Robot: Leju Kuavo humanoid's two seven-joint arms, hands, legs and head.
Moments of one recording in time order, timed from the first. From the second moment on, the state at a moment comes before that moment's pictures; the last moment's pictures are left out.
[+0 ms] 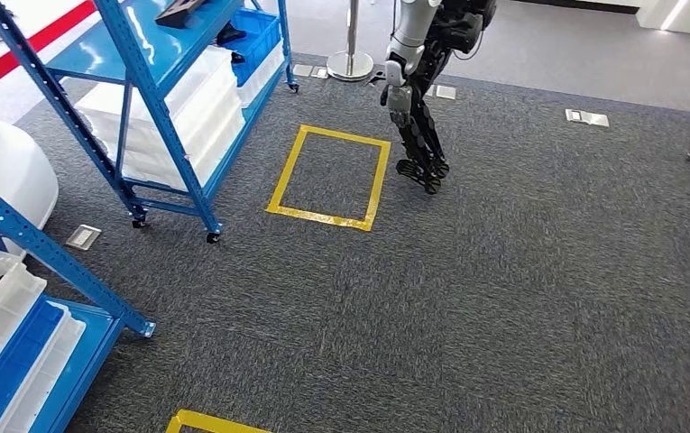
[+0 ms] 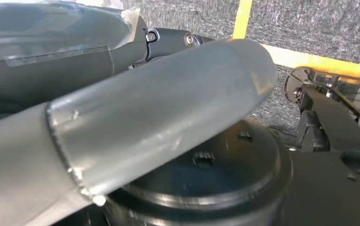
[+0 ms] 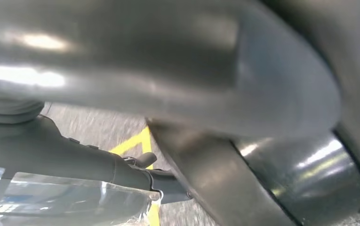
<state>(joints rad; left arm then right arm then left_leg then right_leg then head) -0.05 -0.14 -0.38 -0.16 0.70 0.26 0.20 -0.04 0.08 0.00 -0.17 1.22 0.31 0.01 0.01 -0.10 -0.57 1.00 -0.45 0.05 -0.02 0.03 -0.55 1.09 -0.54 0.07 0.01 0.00</state>
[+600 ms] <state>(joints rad) -0.05 -0.10 -0.45 -0.16 0.64 0.21 0.22 -0.04 0.08 0.00 -0.18 1.18 0.29 0.04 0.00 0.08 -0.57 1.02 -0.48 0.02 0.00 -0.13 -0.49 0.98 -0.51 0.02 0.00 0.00</state>
